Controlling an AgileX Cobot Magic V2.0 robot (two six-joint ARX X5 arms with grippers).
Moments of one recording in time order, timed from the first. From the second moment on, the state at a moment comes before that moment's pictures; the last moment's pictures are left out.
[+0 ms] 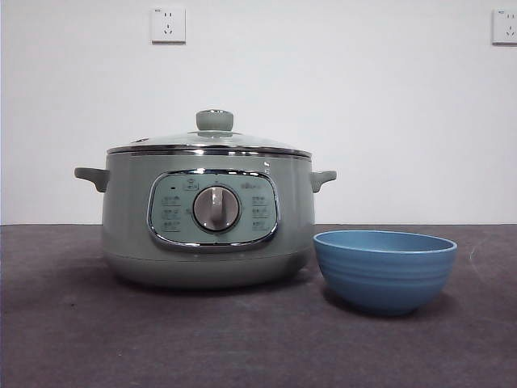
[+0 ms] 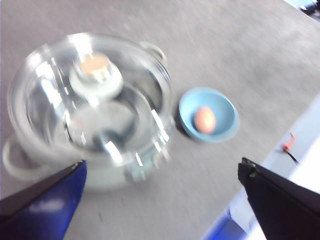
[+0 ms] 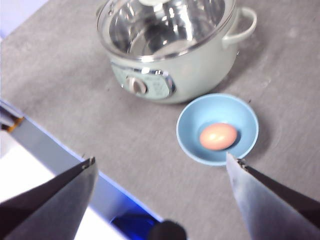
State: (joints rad) left arm -0.45 1.04 1.38 -1.03 0.29 0.08; right arm 0.54 0.66 0.96 -0.95 -0.22 0.09
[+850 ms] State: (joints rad) left arm -0.45 0.96 1.38 -1.22 0.30 0.08; right arm 0.54 0.66 0.96 -0.98 -0.26 0.09
